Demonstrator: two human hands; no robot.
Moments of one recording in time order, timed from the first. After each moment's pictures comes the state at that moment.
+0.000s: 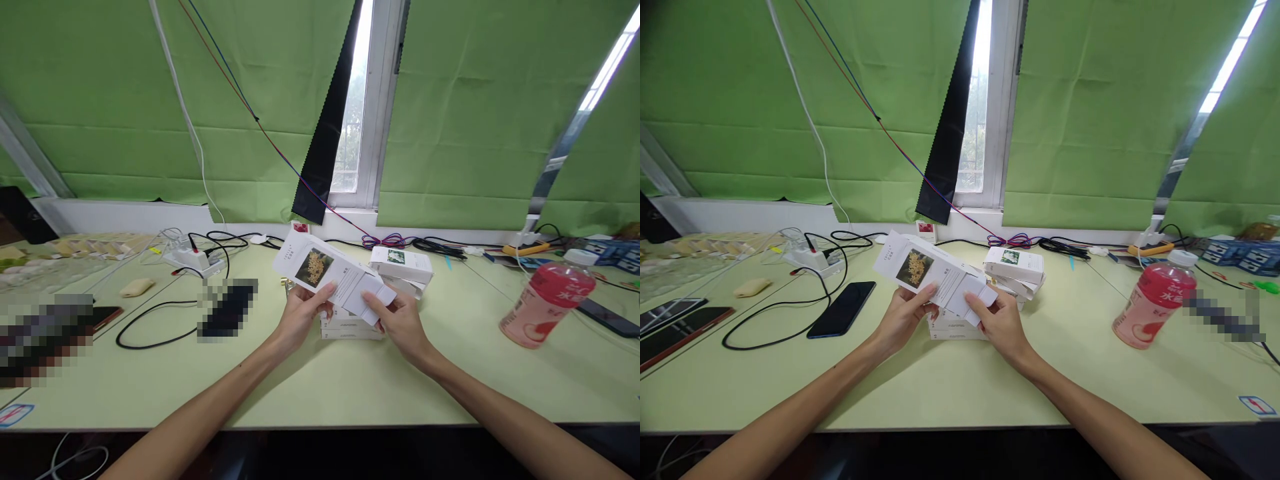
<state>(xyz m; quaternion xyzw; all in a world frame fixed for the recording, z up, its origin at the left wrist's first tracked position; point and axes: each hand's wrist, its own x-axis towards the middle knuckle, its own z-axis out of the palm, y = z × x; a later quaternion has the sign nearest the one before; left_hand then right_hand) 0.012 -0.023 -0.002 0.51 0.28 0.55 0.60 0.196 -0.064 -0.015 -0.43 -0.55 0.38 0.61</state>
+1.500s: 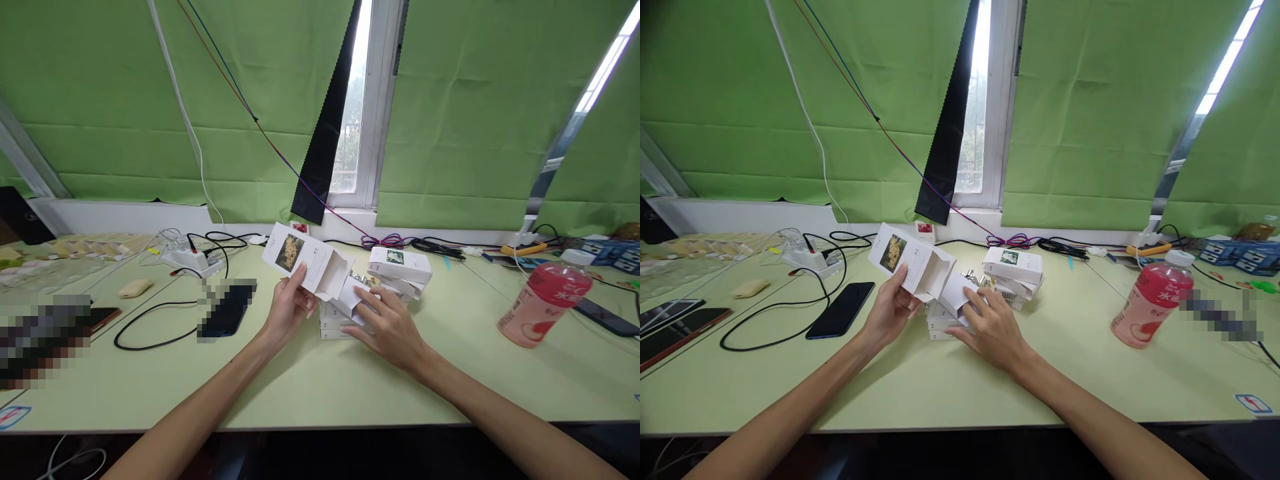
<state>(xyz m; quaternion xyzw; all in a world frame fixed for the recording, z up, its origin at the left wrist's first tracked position) 0.000 -0.013 0.009 0.45 0.27 0.59 0.61 0.207 -0.060 -0.030 -0.37 -0.81 -0.29 0.36</state>
